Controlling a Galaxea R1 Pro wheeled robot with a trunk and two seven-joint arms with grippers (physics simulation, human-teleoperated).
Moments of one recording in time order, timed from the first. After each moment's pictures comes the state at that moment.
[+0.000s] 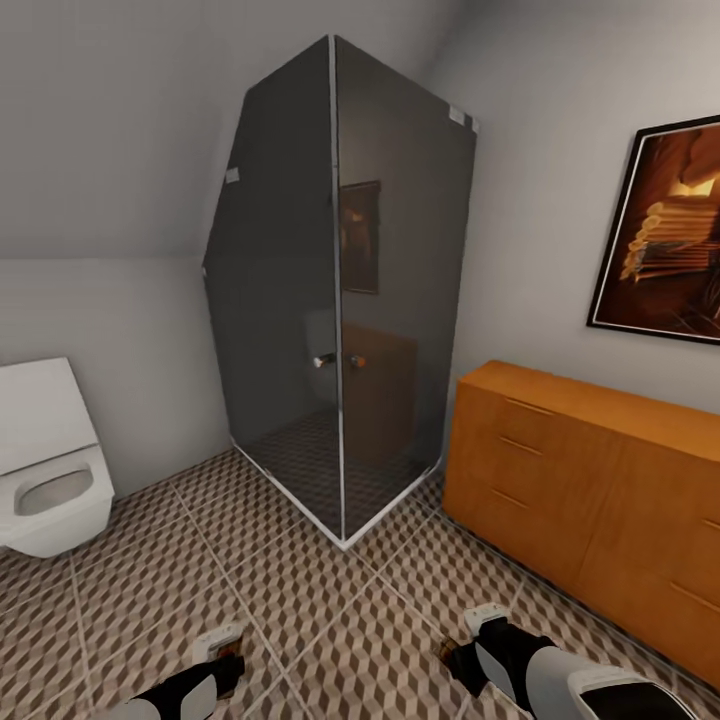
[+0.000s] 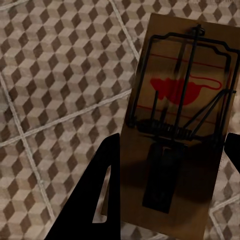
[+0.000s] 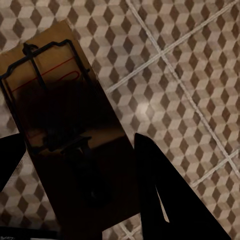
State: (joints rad) left arm -0.61 0.02 -0.10 0.00 0.43 -0.01 0.17; right arm -0.73 0.04 0.10 0.03 0.11 0.31 -0.02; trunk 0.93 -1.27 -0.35
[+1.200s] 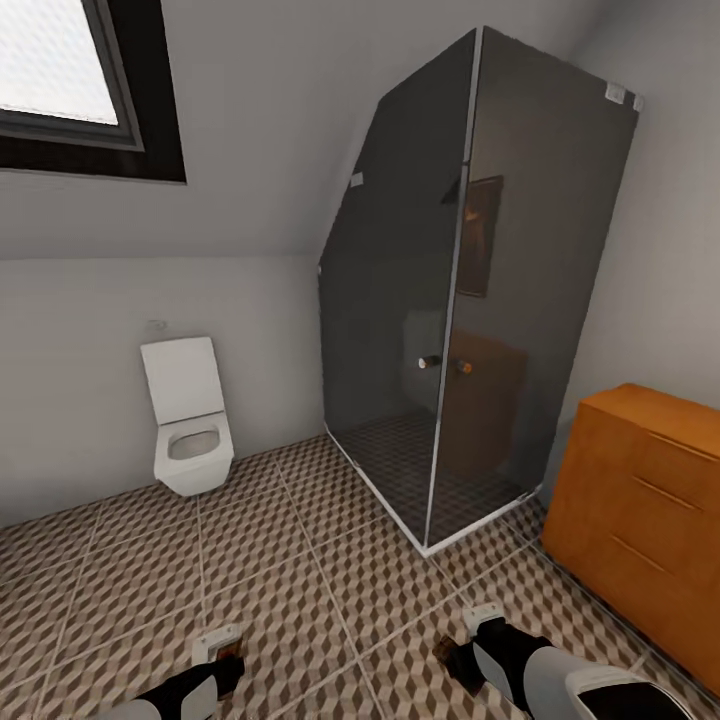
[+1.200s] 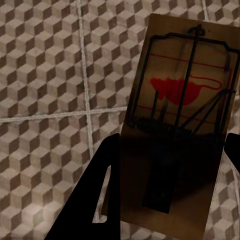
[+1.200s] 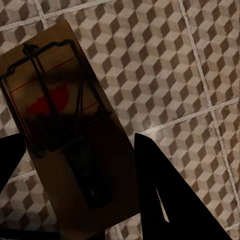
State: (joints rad) left arm -0.61 0.02 -0.10 0.00 0.43 -0.01 0.18; right arm -0.73 0.05 0.10 0.03 0.09 0.30 -0.03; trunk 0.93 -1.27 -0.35
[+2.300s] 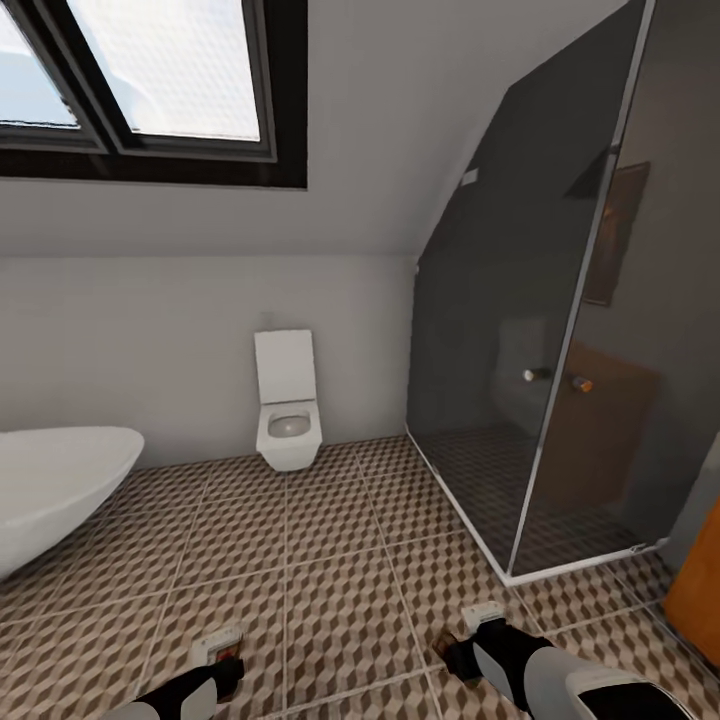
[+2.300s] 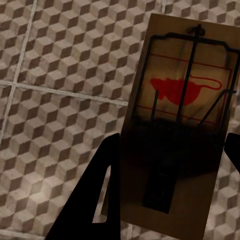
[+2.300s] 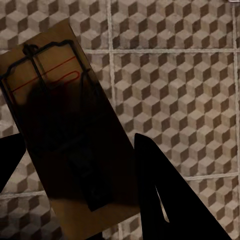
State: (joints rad) left arm -0.60 0.02 -0.10 0.00 0.43 -0.01 0.18; right arm -0.73 0.05 0.10 0.03 0.09 0.27 -0.03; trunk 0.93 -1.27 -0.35
